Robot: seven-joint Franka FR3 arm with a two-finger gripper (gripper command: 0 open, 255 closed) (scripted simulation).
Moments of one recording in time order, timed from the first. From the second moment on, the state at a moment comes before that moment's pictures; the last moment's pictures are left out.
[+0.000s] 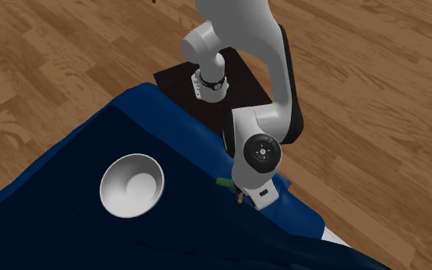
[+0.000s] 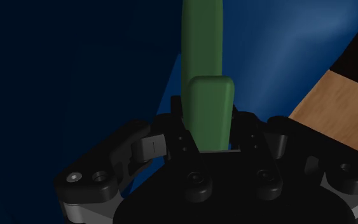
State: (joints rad) arm 0.30 0.06 -0.56 -2.26 0.04 2.33 -1.15
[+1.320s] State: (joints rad) arm 0.31 -0.09 -0.55 -2.13 -0.06 2.07 -1.07
